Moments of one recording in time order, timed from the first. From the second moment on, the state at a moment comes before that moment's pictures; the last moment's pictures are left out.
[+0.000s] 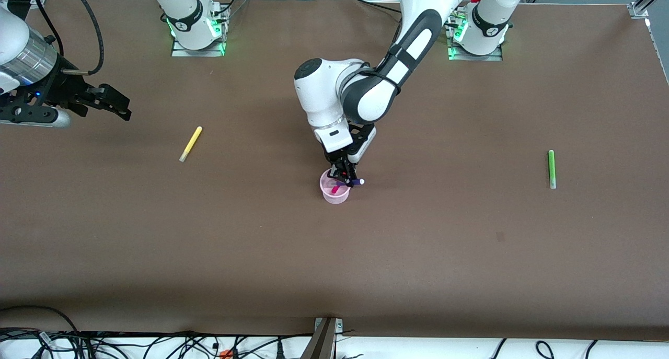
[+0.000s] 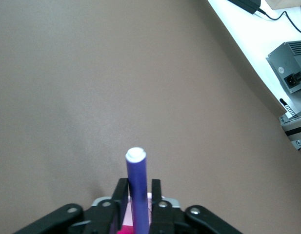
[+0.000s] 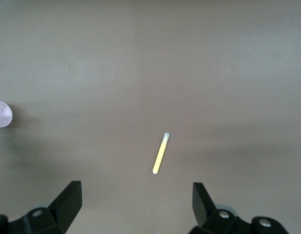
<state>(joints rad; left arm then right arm) -0.74 0.76 -0.10 -1.38 0.74 2.12 -2.41 -0.02 0.00 0.14 -1.66 0.01 1.66 0.20</state>
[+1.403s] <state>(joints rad) -0.19 0.32 -0.08 -1.30 0.04 1.73 -1.08 -0.02 0.00 0.13 -1.66 0.01 1.66 0.20</state>
